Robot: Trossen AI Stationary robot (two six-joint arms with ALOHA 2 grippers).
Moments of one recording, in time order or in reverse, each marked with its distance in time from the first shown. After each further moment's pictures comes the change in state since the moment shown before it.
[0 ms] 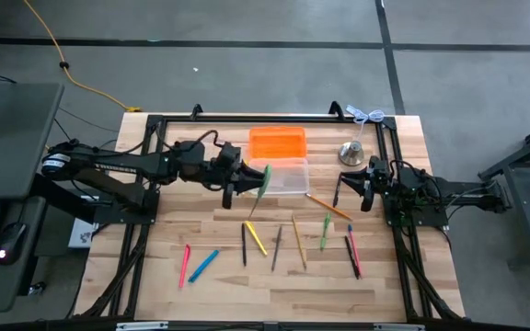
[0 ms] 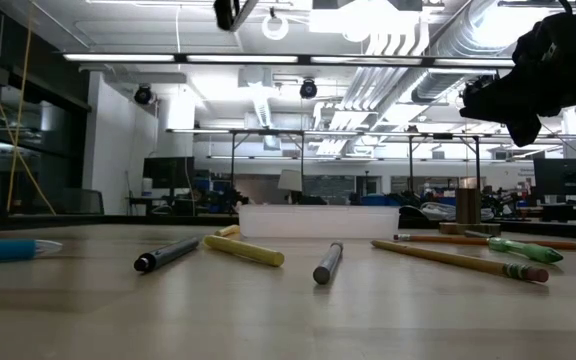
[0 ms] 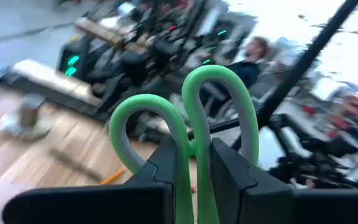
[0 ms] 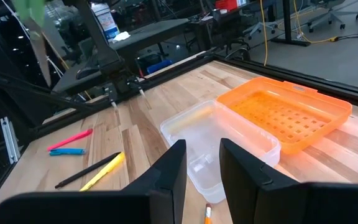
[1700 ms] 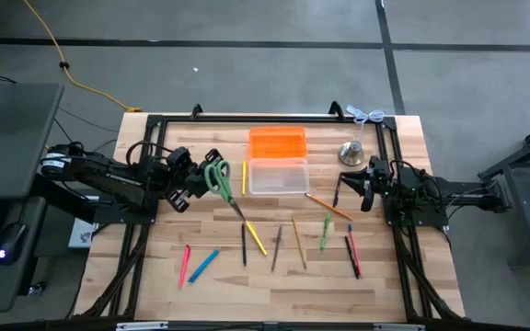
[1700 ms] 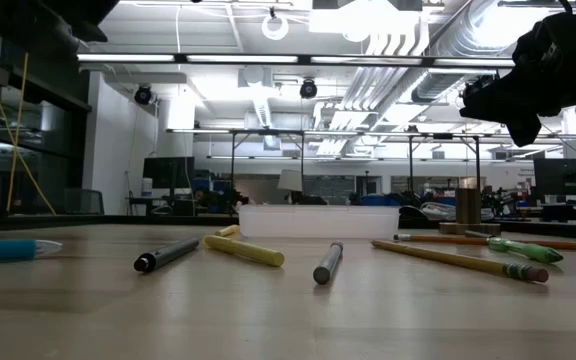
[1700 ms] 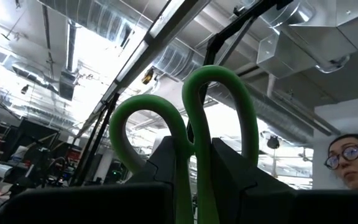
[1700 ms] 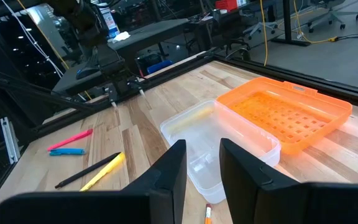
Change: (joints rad) left arm 0.000 0.000 -0.499 1.312 0.131 -0.104; right arm 0.000 0.000 0.000 0.000 0.000 0.000
